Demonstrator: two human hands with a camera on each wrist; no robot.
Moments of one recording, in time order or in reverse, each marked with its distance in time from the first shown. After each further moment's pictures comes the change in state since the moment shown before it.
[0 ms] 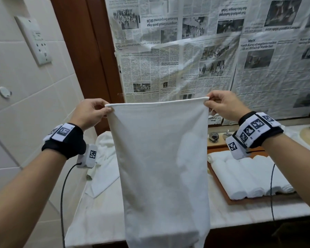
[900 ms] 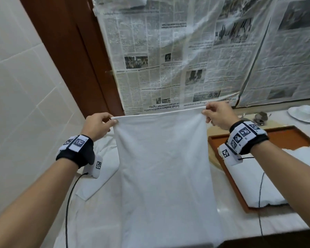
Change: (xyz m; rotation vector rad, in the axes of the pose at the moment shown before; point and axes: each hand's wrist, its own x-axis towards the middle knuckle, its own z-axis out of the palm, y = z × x) left_hand 0.052 -0.130 0.125 0.199 -0.201 -0.170; right_hand 0.073 0.155 0.115 -0.017 -0.070 0.339
